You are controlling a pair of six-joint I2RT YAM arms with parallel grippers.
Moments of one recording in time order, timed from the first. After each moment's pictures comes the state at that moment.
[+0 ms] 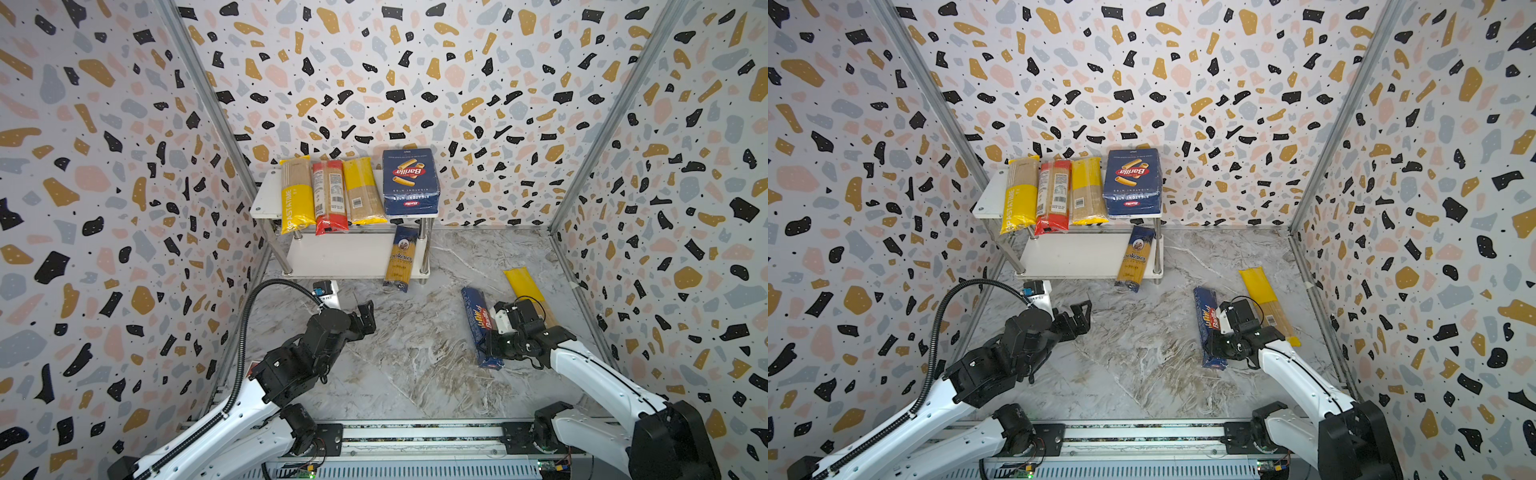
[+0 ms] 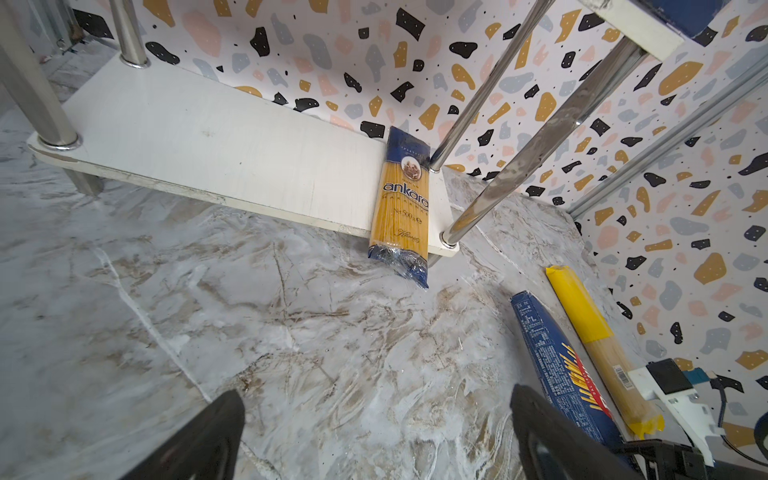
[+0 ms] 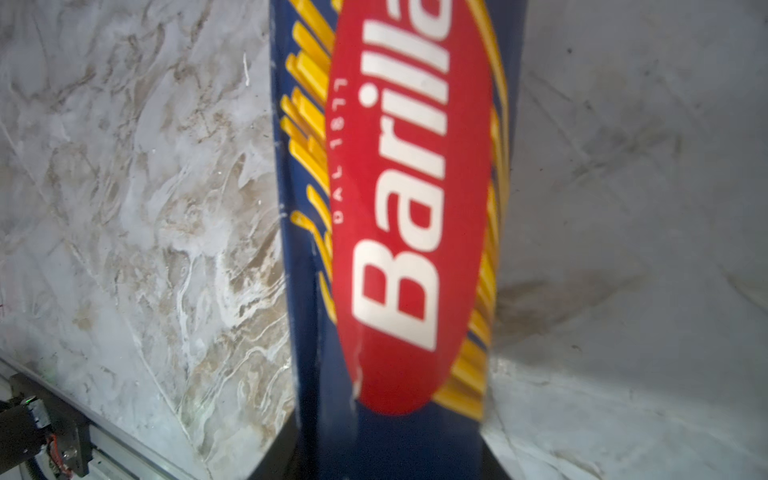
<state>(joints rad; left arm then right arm) -0.80 0.73 0.78 -0.55 -0.48 -0.71 0.37 1.06 0.57 -0.59 -0.30 0.42</state>
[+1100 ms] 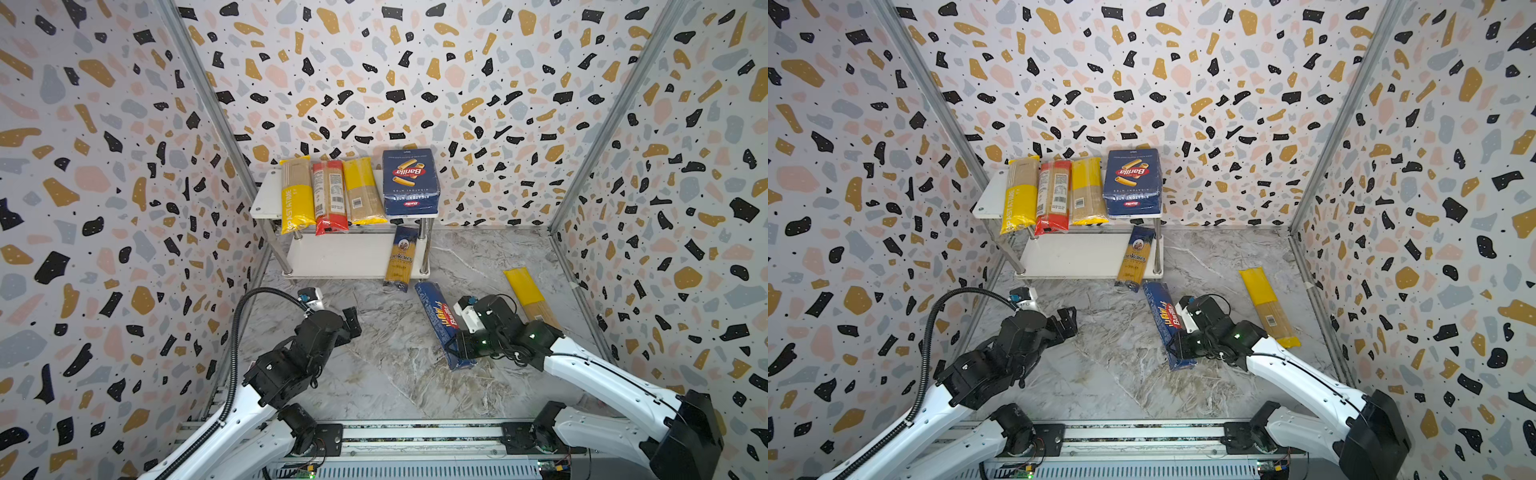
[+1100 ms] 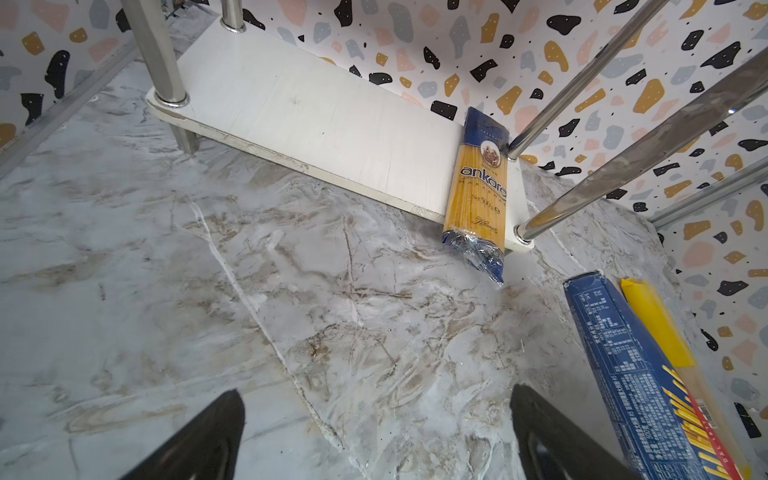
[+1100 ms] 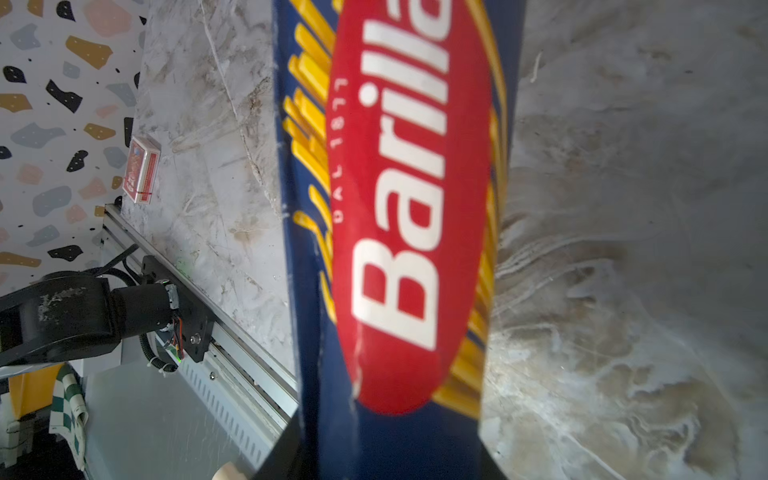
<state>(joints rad) -0.68 0.68 0.73 -0.68 -0.46 -0.77 0.77 1.12 0.80 -0.59 -0.29 0.55</state>
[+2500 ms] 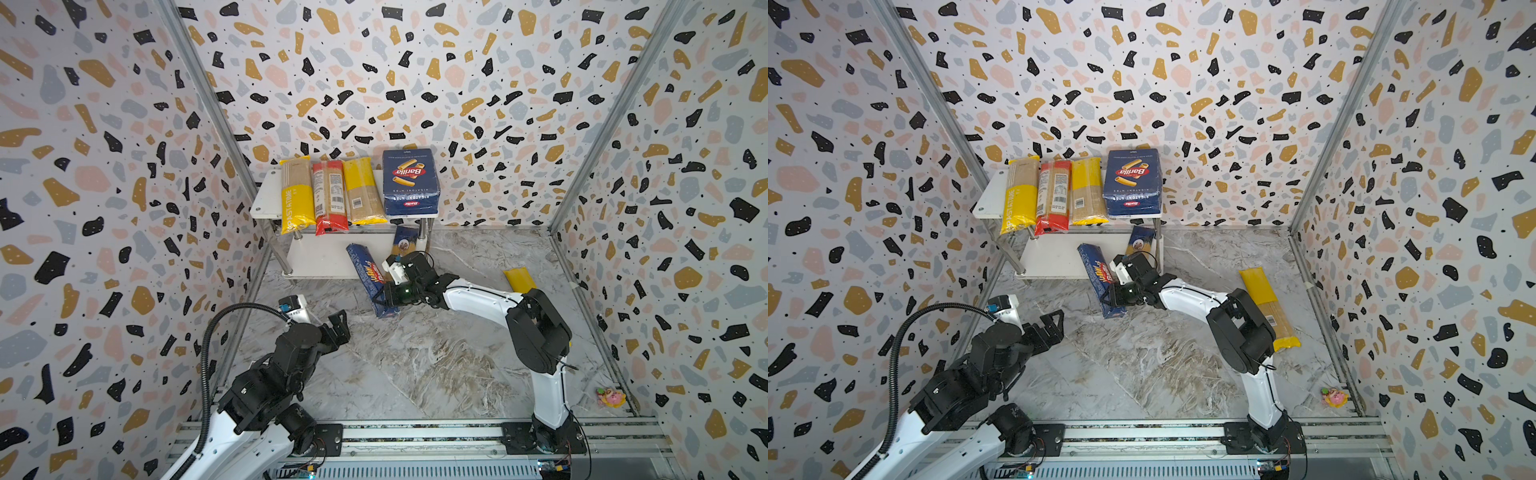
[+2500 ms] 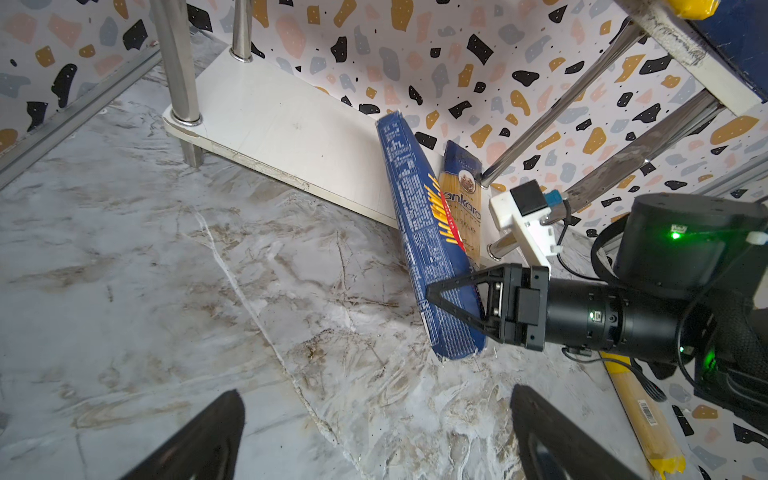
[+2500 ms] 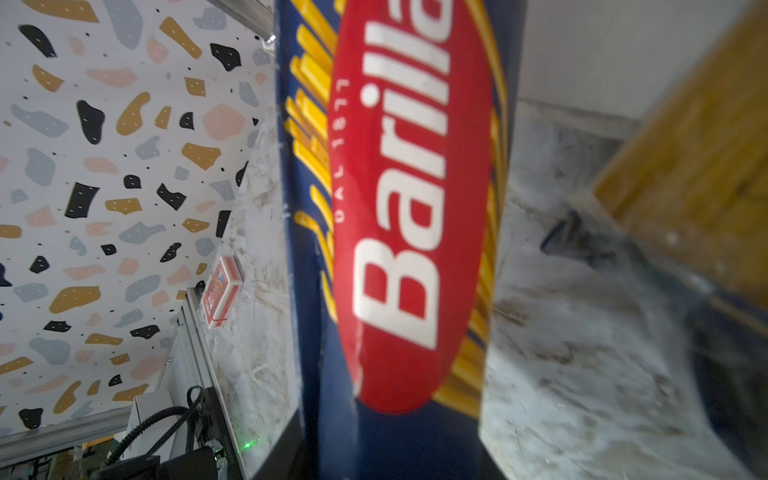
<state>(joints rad) -0.66 0.52 0.73 -0.74 -0.43 -0.76 0.79 2.03 1.51 -0.16 -0.47 0.56</state>
